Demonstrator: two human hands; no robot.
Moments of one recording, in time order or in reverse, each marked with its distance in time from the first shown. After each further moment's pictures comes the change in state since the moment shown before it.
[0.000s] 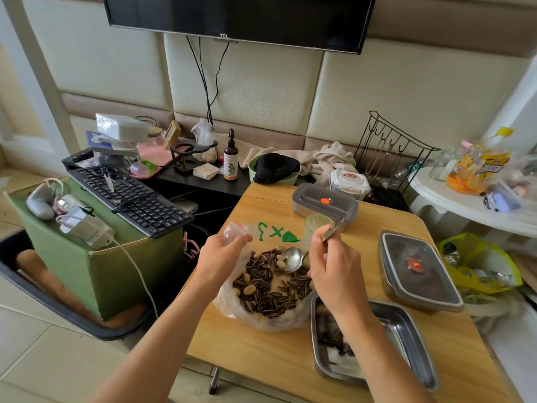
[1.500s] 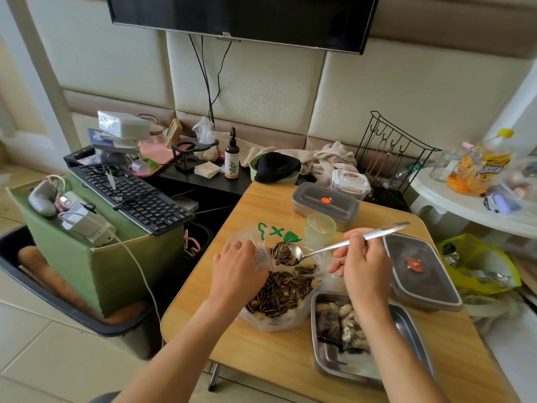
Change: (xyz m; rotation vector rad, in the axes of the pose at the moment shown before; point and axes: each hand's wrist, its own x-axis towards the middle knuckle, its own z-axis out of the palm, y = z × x) left_hand -0.021 -0.011 0.033 0.796 0.082 0.296; right_hand 0.004 -0.003 -0.030 0.278 0.150 0.546
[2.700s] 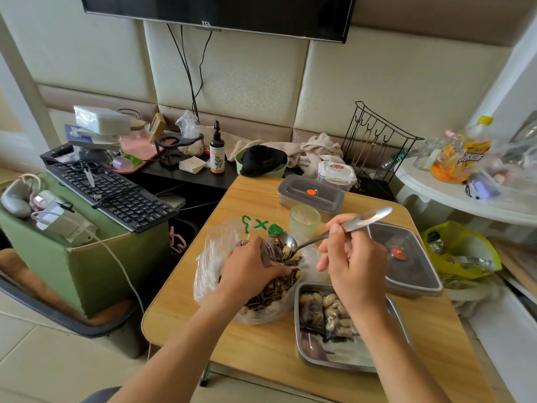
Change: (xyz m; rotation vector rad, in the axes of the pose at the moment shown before) left_hand 0.001 0.030 0.018 -0.197 -0.184 0.045; right_hand -0.007 0.000 -0.021 -0.139 -0.012 -0.598
